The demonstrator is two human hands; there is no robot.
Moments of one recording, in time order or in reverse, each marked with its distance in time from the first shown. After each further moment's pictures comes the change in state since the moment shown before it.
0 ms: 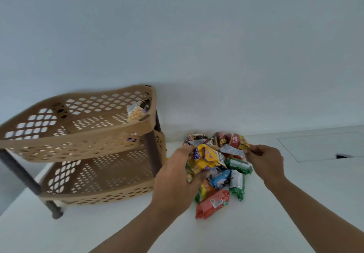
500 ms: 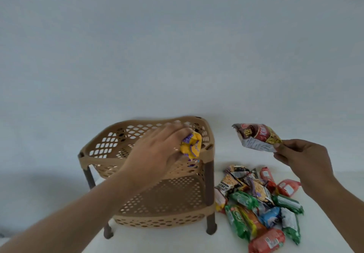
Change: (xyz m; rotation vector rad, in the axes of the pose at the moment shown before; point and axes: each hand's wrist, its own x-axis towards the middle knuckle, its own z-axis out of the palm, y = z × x) left_hand 0.051 -0.068 -0.229 0.475 0.058 0.503; right_hand -0.063 -0.179 0.015 0.472 -0.072 -0.092
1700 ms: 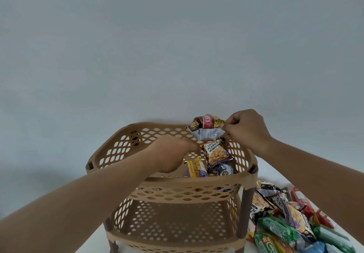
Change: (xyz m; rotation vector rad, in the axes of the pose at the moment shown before) left_hand 0.028 -0.131 0.076 0.164 -0.609 -0.078; right_hand 0.053 -0.034 0.225 -0.486 -0.368 -0.280
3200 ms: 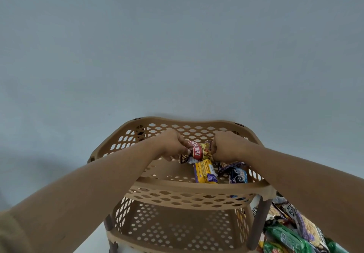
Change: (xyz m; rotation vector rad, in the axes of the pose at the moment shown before) left_hand 0.024 -0.048 0.033 -0.956 -0.207 -0.582; right_hand 0.032 0.015 0.082 -0.843 -0.636 -0.152
